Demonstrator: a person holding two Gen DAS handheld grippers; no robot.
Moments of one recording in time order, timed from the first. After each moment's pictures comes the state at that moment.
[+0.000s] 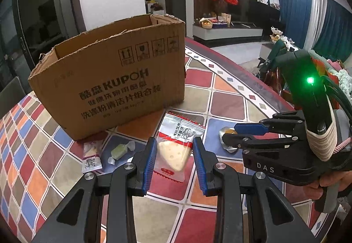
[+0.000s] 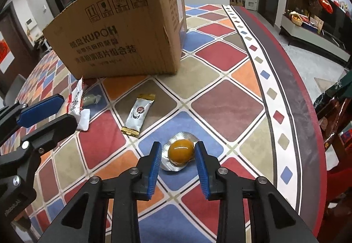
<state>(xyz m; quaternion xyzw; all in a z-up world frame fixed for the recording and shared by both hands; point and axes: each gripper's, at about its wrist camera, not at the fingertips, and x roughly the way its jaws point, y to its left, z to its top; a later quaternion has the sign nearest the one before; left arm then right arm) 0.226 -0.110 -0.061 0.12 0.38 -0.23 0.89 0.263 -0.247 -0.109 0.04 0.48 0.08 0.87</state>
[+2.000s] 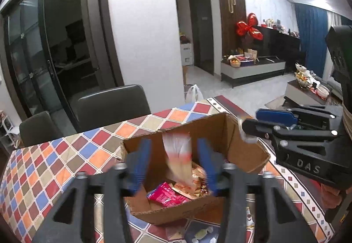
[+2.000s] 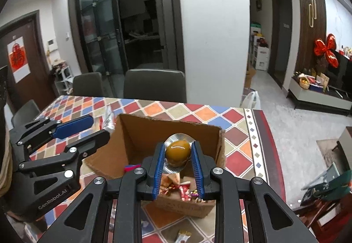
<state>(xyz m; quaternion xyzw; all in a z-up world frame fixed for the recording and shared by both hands) 0.340 -0.048 0.080 0.10 0.27 -0.16 0.94 0.367 -0.186 0.077 0.01 0.31 0.10 0.94</state>
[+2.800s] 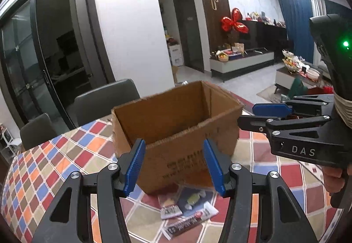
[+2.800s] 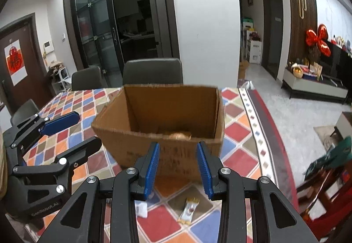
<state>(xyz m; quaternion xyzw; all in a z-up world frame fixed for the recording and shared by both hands) 0.253 -0.039 0.033 0.14 0.26 -0.20 0.94 0.295 -0.183 0.040 0.03 0.32 0.09 0.94</state>
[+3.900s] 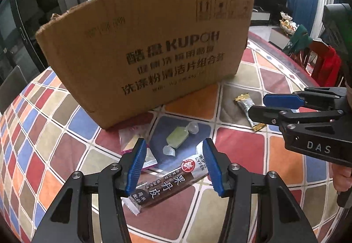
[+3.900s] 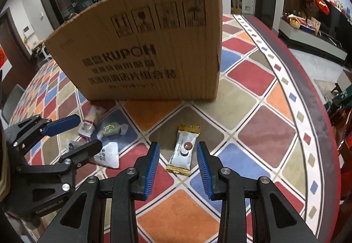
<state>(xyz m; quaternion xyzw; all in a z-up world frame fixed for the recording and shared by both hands) 0.282 -0.046 -0.099 0.15 0.43 -0.21 0.86 0.292 -0.186 -0.093 0.06 0.47 0.06 0.88</state>
